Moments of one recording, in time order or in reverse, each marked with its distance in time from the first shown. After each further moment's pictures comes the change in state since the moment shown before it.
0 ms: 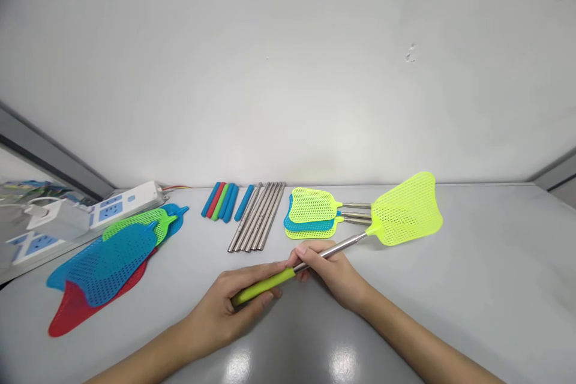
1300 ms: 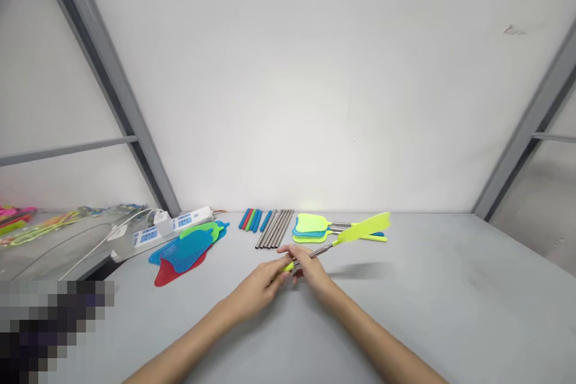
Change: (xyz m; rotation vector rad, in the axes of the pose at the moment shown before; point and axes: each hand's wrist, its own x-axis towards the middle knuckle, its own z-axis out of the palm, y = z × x) left_hand -0.030 0.046 0.033 0.491 0.086 0.082; right_hand -0.030 -0.004 0.052 -0.001 0.063 -0.128
